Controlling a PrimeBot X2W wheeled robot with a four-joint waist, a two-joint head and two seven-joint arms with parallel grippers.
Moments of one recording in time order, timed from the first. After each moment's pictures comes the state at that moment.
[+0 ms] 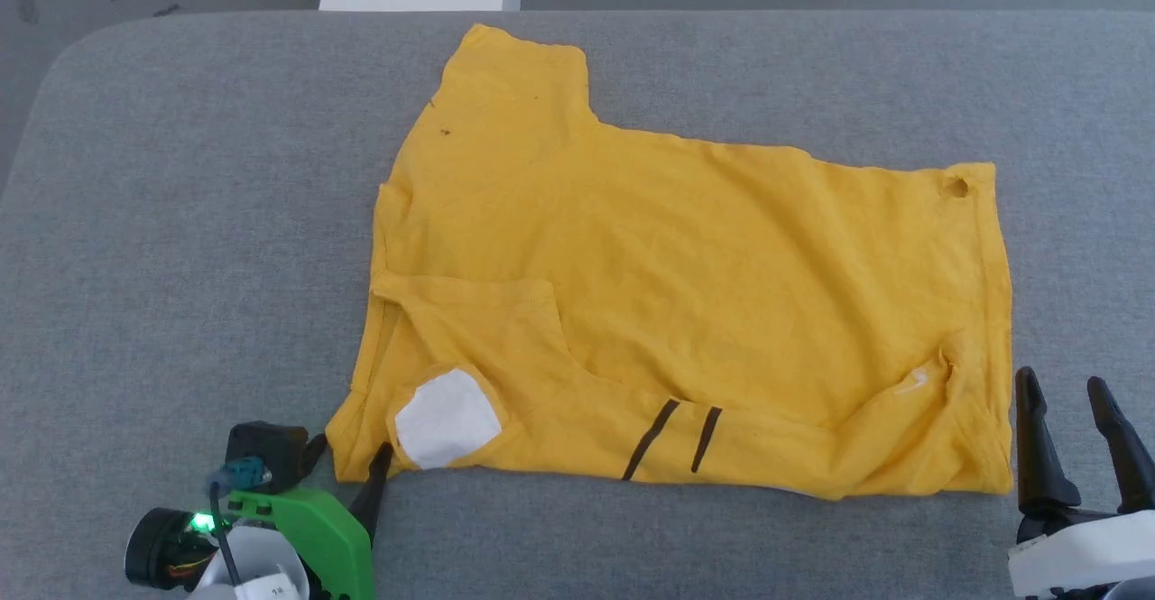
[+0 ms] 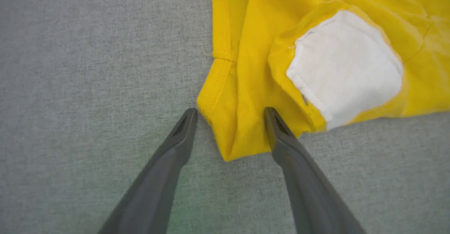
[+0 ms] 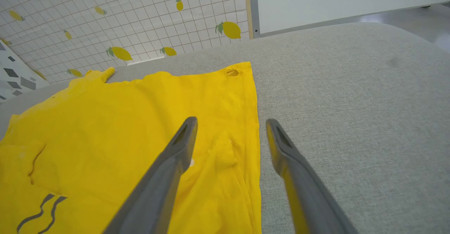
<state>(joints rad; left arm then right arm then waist) -0.05 0.52 -0.46 0.02 -0.56 0.16 0.17 0.15 -0.05 -0.22 -0.17 0.29 0.13 0.02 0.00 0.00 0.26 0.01</state>
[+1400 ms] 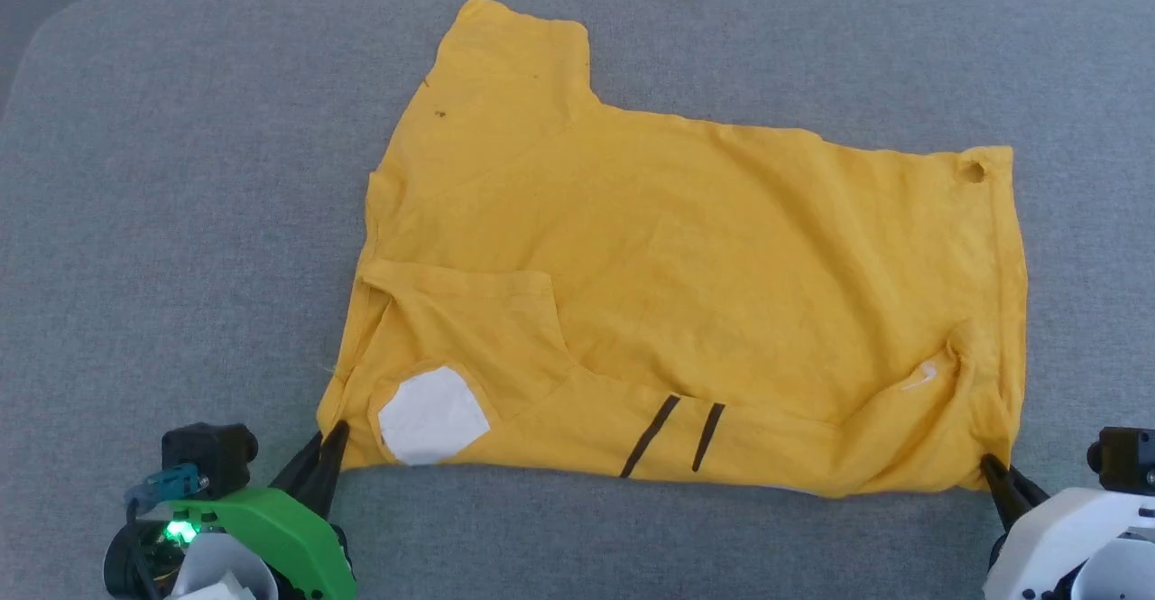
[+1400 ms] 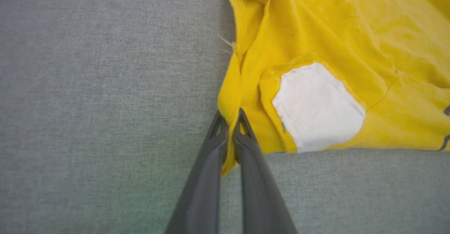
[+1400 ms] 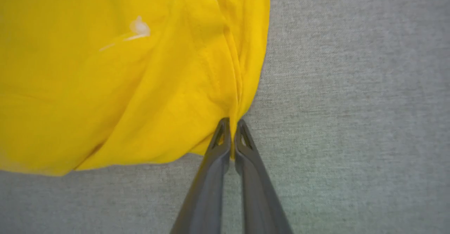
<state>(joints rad) 0.02 0.53 -0.37 -0.10 -0.71 0.16 0.12 0.13 -0.05 -0.23 -0.13 0.25 0.13 0.52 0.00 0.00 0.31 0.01</state>
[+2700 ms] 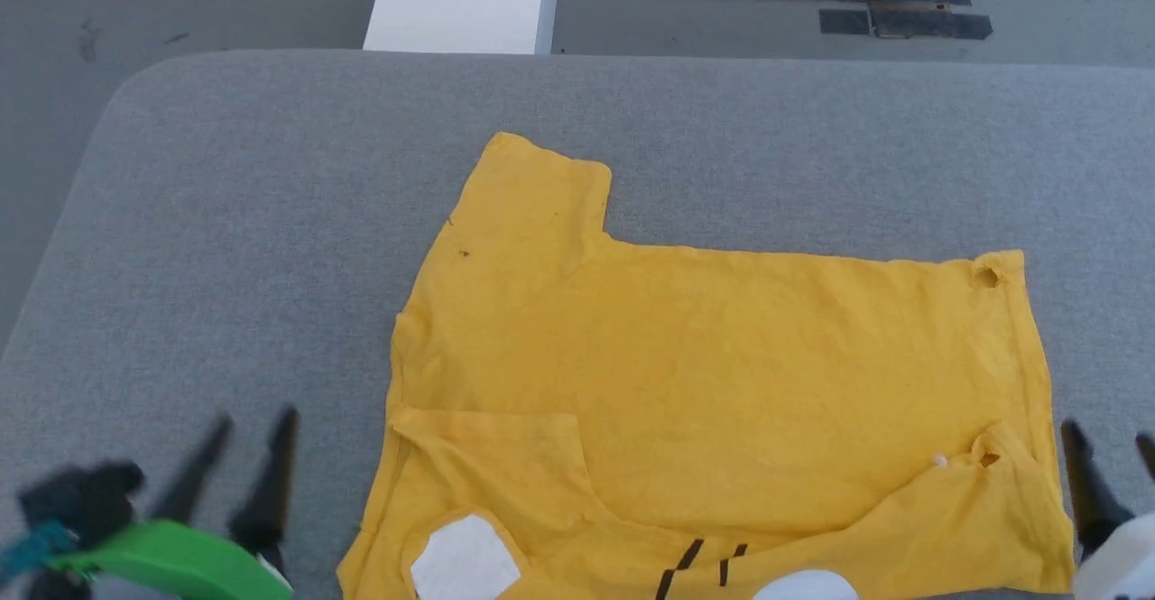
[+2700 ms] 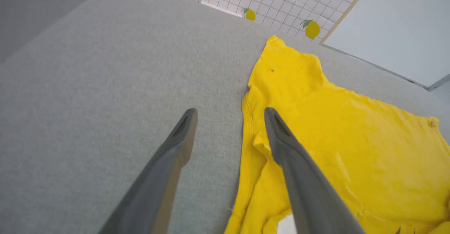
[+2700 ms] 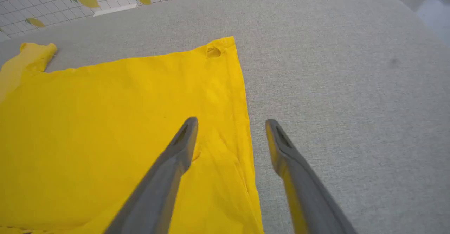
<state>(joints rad) 0.20 0.53 -0.21 -0.27 -0.84 0.17 -0.01 0.20 -0.05 -0.34 -0.29 0.26 0.13 0.44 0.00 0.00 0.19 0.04</state>
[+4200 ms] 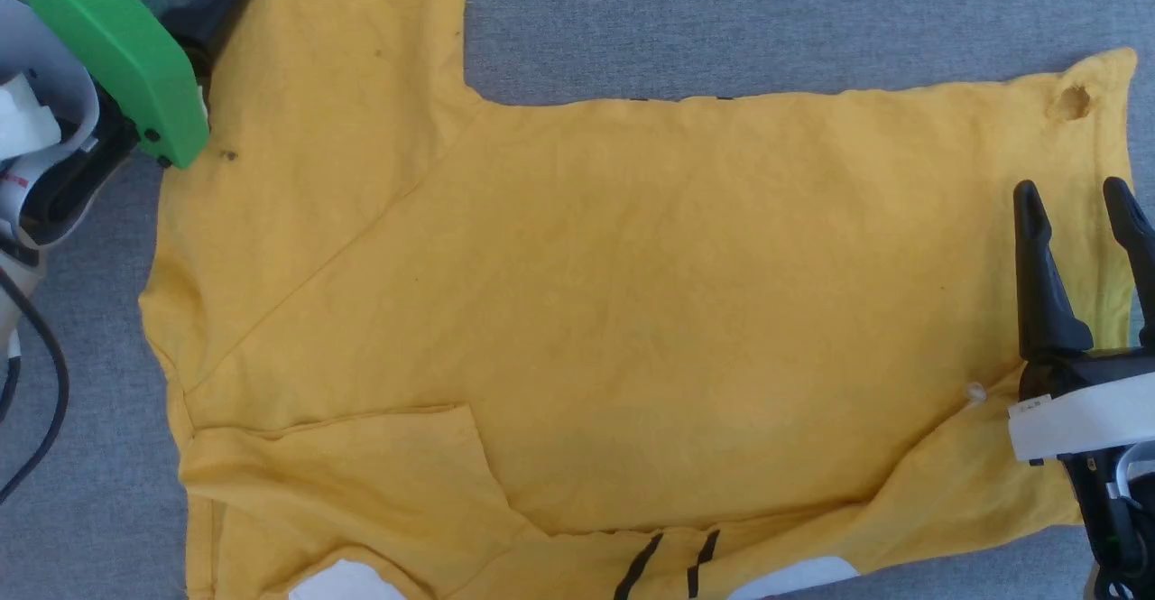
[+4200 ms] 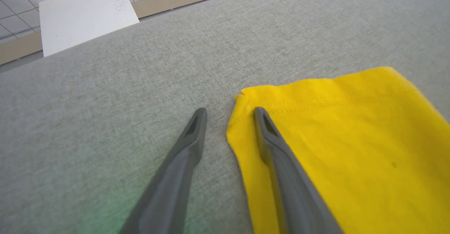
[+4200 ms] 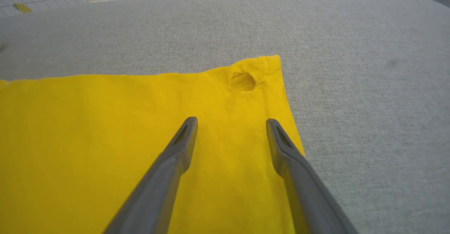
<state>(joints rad) -1.03 0.80 -0.75 0.19 -0.89 -0.13 0.20 -0.08 -0.05 -0.15 -0.40 0.20 0.13 0.20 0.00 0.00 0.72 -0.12</state>
